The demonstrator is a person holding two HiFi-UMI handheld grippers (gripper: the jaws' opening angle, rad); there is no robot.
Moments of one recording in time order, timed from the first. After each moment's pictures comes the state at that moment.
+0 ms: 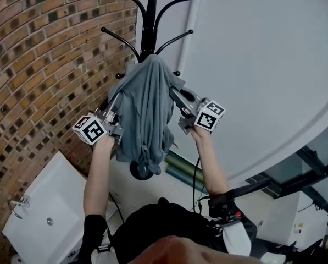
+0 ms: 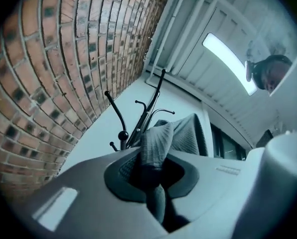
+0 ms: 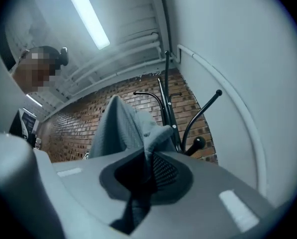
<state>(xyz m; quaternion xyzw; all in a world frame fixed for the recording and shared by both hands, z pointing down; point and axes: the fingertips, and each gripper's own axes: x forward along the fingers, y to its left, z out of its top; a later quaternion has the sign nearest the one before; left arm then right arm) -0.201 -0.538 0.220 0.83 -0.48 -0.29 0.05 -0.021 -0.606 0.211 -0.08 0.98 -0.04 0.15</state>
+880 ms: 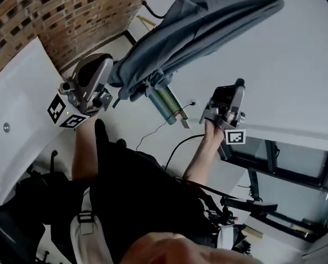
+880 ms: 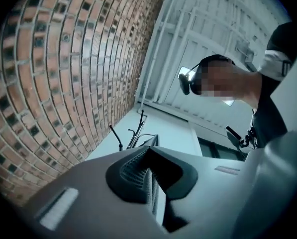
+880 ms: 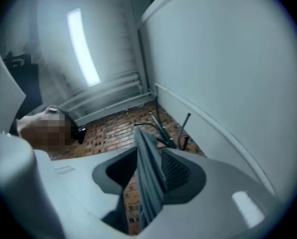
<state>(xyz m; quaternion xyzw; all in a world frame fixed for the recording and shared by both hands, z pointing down) -0.215 -0.331 0.304 0.78 -0.48 -0.39 -0.08 0.106 -0.495 0.247 -0.15 0.92 -0.14 0.33</state>
